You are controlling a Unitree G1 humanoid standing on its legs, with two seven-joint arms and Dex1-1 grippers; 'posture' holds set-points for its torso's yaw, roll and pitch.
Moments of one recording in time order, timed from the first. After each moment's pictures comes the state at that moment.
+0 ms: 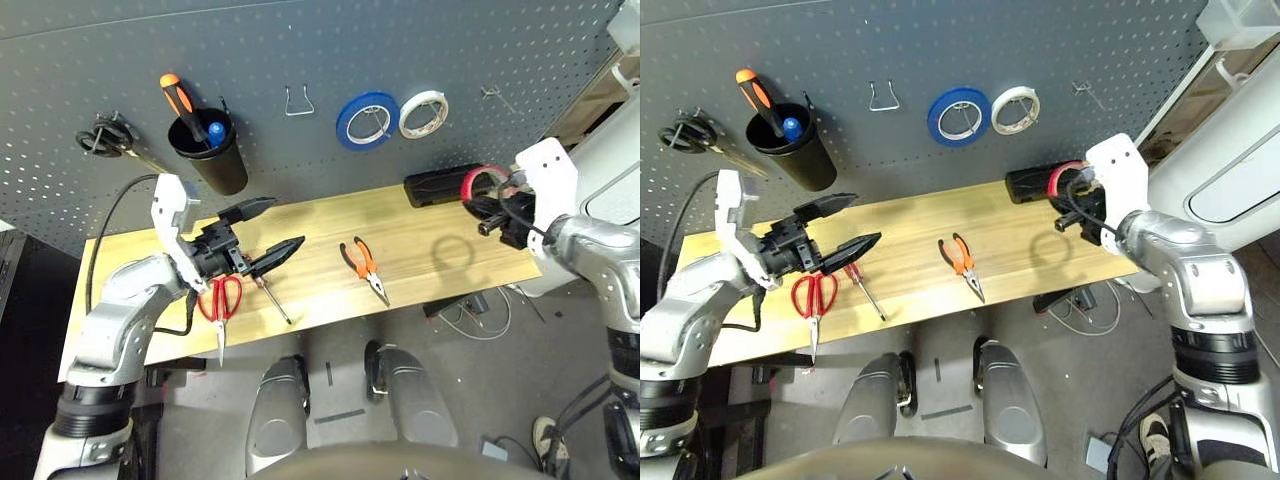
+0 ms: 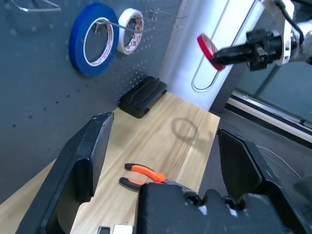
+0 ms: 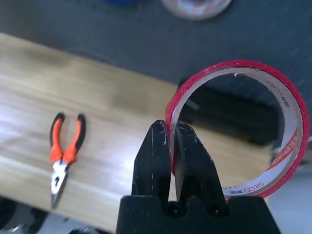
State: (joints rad) left arm -0.07 0.62 0.17 -0.37 -0.60 0.38 -0.86; right arm -0.34 -0.62 -0.19 -0.27 0.29 0.86 0.61
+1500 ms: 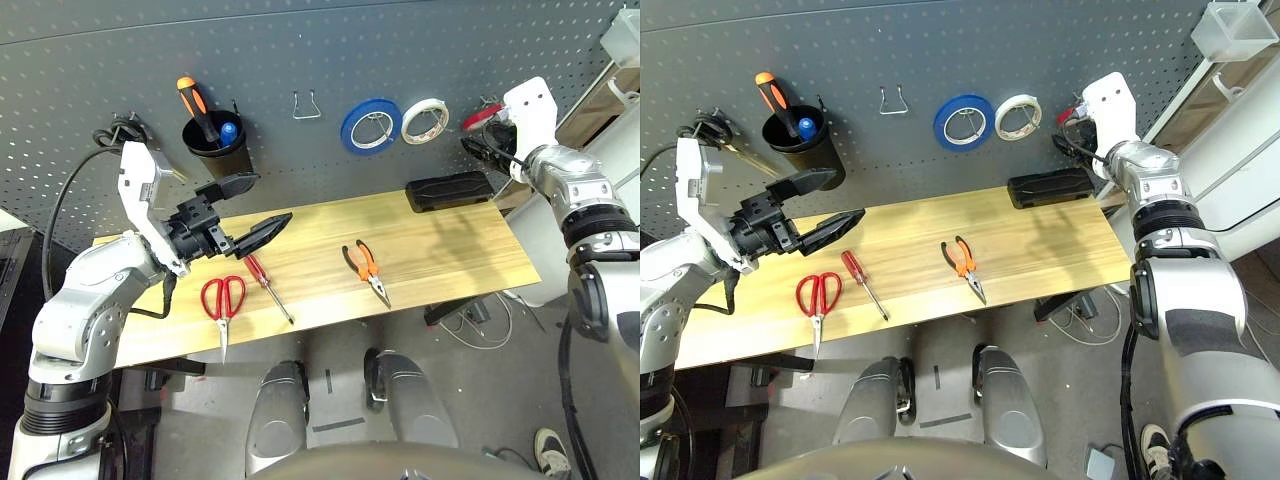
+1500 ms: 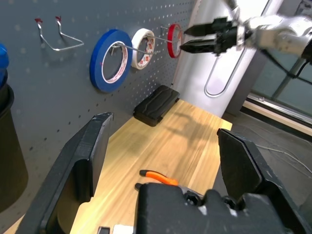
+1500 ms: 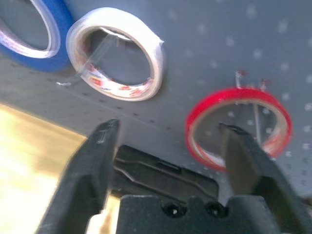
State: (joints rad) left arm -0.16 0.68 0.20 -0.43 -0.65 0.51 -0.80; right arm -0.84 -0.65 -0.08 0.74 0.09 0.17 0.76
